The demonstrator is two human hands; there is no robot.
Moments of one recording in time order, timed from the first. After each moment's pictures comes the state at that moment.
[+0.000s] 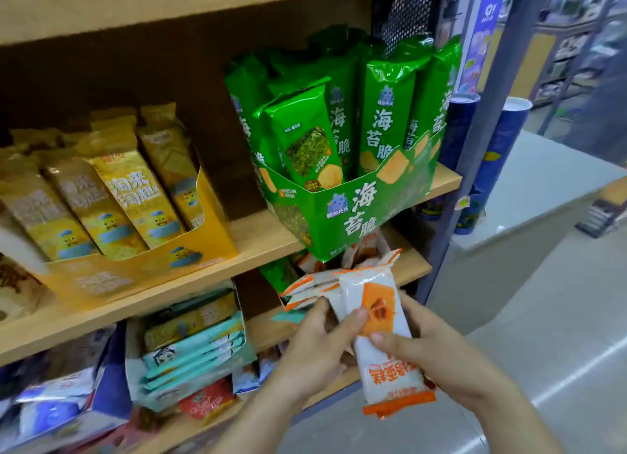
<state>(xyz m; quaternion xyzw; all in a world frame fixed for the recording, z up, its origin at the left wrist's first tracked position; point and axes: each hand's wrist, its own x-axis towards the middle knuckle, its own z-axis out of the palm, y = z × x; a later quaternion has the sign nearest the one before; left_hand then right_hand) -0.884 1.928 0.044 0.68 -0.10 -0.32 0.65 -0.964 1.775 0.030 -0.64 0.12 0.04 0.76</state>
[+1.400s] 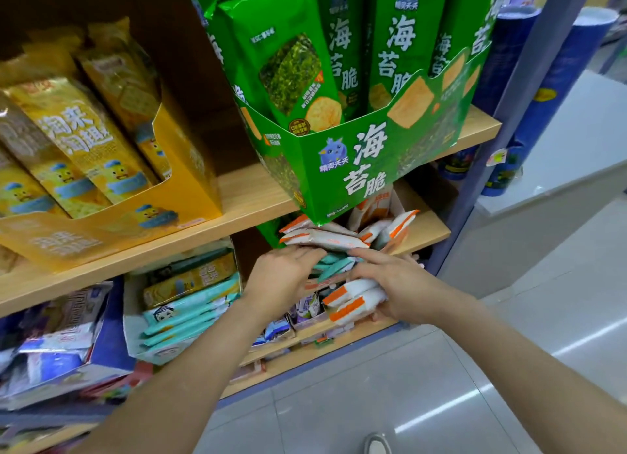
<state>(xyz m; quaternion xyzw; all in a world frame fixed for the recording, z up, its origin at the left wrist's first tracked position) -0.772 1.944 -0.052 0.86 -0.49 0.12 0.09 -0.880 1.724 -0.059 -0.97 -0.09 0.07 0.21</state>
